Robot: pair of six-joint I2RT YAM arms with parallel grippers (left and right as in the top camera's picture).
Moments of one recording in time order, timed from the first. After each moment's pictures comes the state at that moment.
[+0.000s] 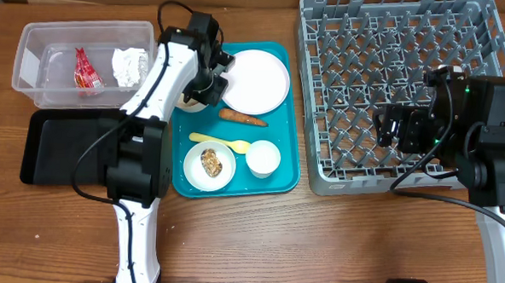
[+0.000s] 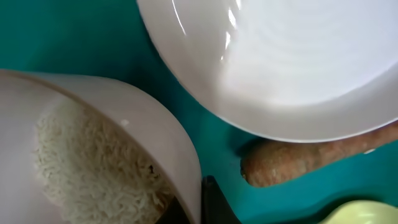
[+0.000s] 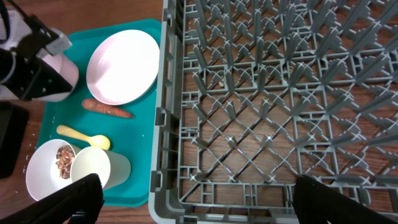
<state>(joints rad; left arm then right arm) -0.21 2.27 1.95 -1.12 0.05 0.25 0.00 1.18 1.37 -1.05 -0.24 0.07</state>
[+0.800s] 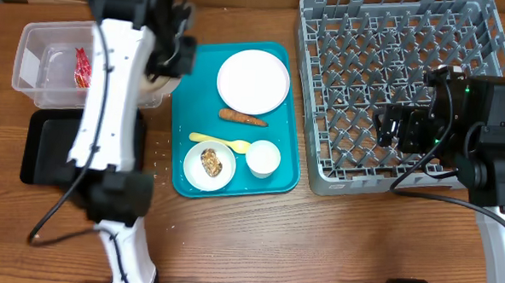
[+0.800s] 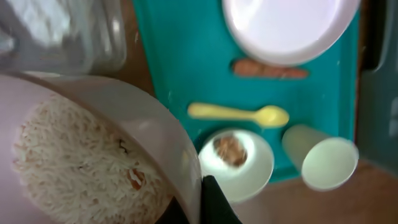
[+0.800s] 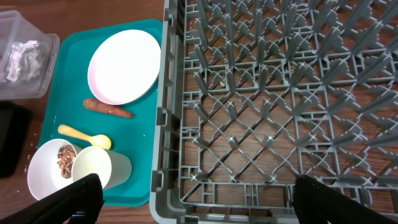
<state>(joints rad) -0.11 2.06 2.34 -1.68 0.07 -0.05 0.00 1.18 1.37 -1.05 -0.25 0.07</state>
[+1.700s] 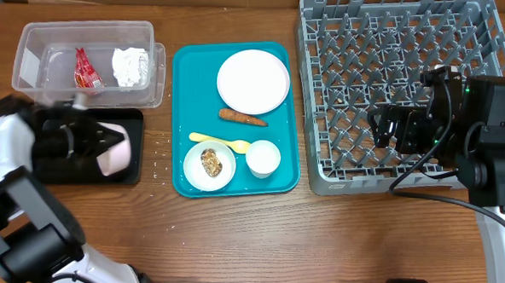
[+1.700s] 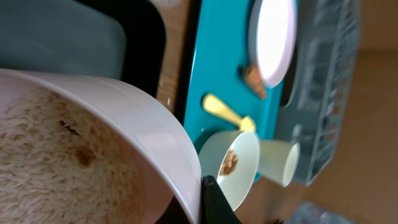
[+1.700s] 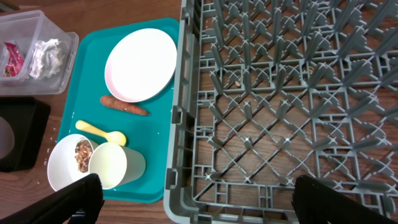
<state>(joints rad) 0.65 1.85 1.30 -1.14 0.88 0.29 0.00 1.18 1.37 -1.05 -0.31 0.07</state>
